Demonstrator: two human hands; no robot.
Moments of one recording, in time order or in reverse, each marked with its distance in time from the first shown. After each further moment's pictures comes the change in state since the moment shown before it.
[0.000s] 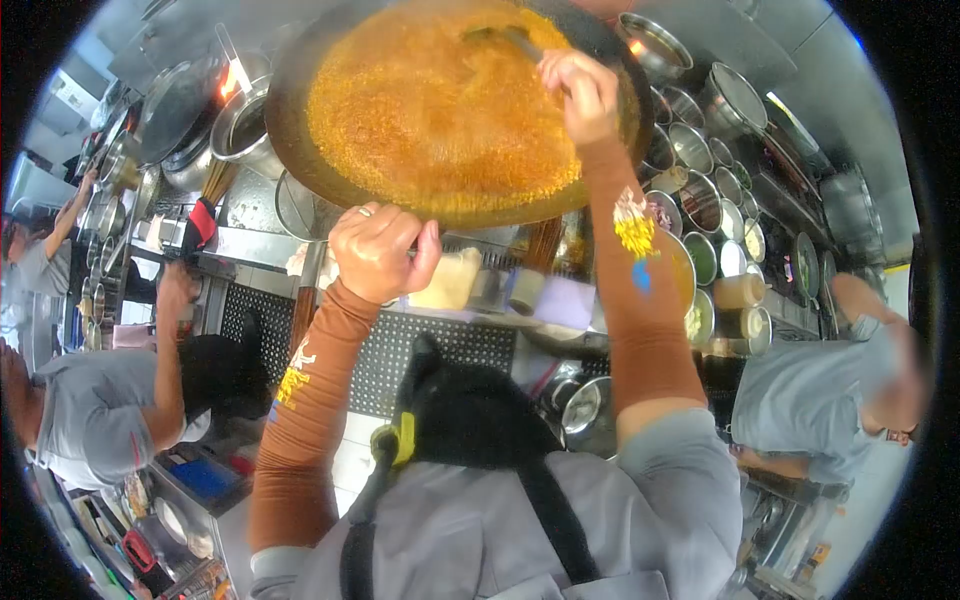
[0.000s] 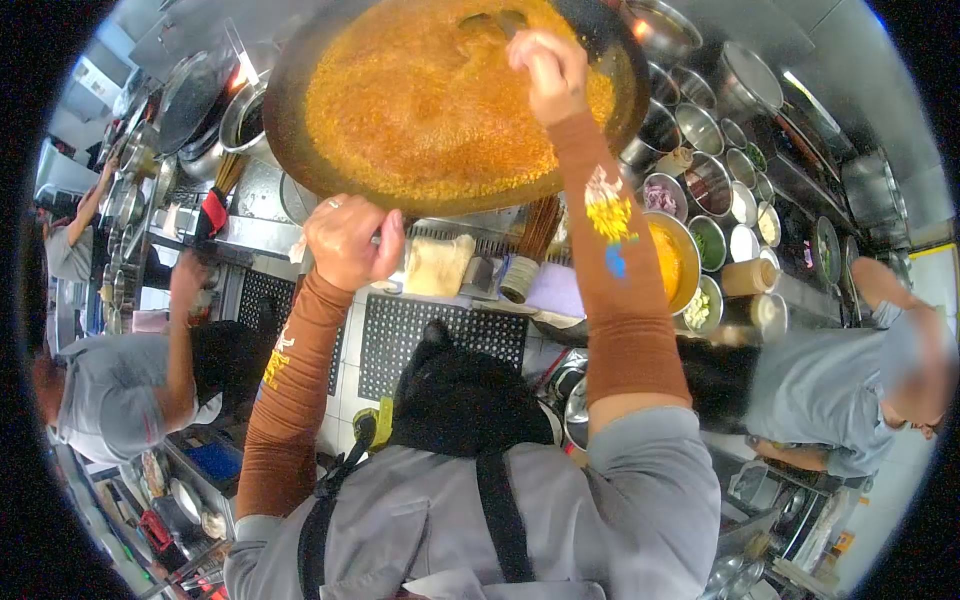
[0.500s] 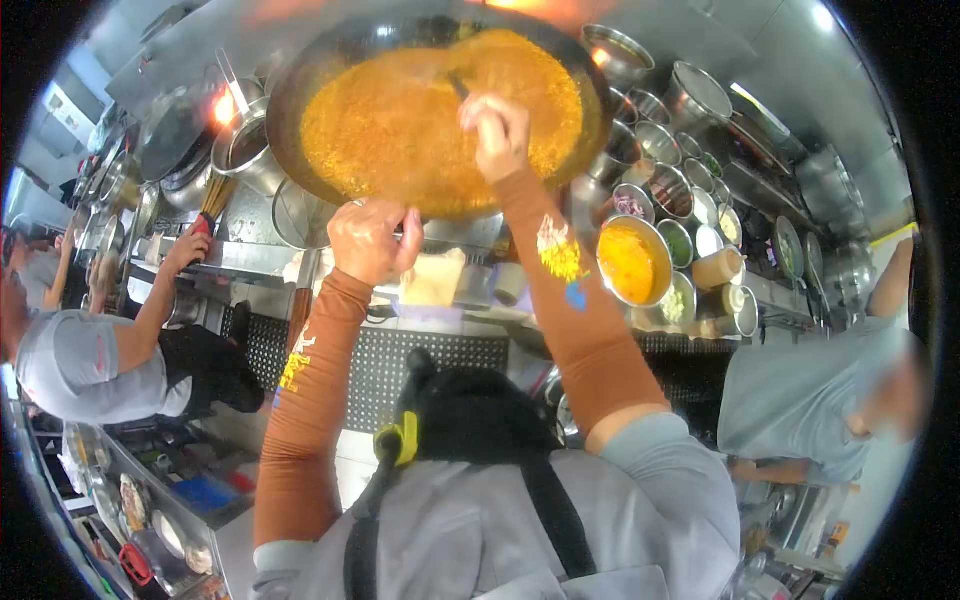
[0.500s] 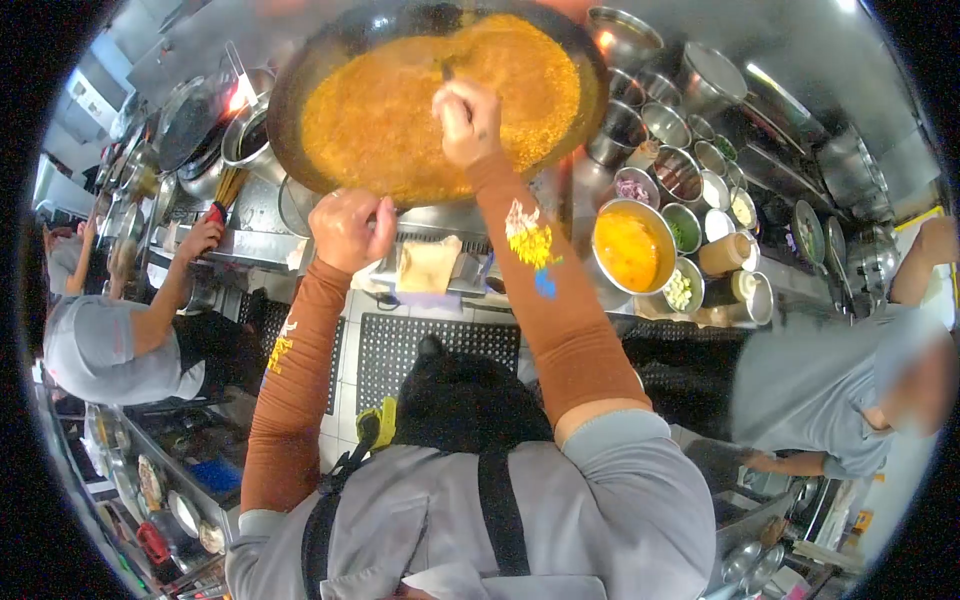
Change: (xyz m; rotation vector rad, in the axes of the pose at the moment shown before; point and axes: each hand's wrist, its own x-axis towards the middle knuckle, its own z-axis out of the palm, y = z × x) left_hand -0.009 0.010 0.000 -0.001 0.006 -0.037; right_hand -0.048 -0.032 0.081 0.014 0.203 0.002
